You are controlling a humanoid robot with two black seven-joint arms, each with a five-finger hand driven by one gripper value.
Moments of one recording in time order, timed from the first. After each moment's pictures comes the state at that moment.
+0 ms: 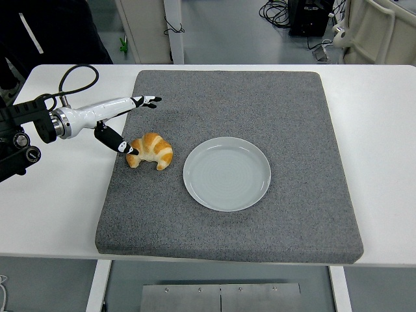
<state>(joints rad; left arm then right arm) -1.03 0.68 -0.14 -1.14 1.24 -0.01 -0.26 -0.09 0.00 -0.01 0.11 -0.11 0.02 0.41</state>
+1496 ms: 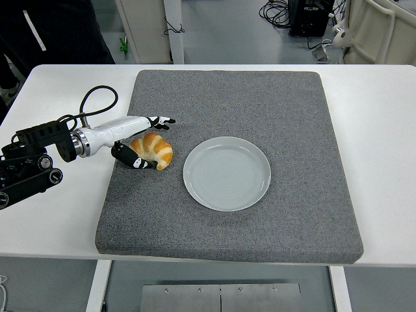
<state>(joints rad) -1.02 0.60 -0.04 -1.14 1.24 0.10 -0.26 -0.09 0.00 -0.01 0.12 -0.11 0.02 0.41</state>
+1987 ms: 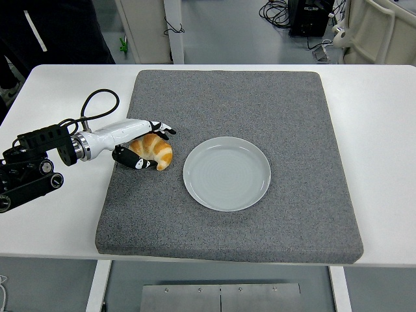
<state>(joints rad) -1.02 0.60 0.00 -1.13 1.25 0.15 -0.31 -0.09 0.00 -0.01 0.12 -0.11 0.02 0.41</state>
